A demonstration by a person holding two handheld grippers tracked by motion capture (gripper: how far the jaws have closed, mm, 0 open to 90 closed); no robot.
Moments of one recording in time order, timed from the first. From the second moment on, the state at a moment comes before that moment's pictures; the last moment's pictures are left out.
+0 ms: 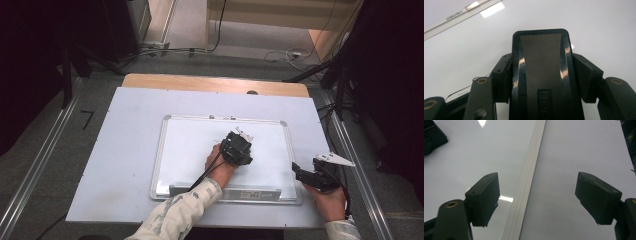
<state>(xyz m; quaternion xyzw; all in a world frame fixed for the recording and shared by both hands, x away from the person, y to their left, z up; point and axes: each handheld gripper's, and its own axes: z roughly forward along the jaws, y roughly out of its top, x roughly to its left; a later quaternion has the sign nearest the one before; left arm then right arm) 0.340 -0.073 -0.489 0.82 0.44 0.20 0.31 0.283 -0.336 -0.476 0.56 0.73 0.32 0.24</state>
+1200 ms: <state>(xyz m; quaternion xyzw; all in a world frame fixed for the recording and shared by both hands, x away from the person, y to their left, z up) 0.349 -0.098 -0.488 0.82 0.45 0.19 0.31 0.283 -0.337 -0.476 0.56 0.73 0.32 0.24</state>
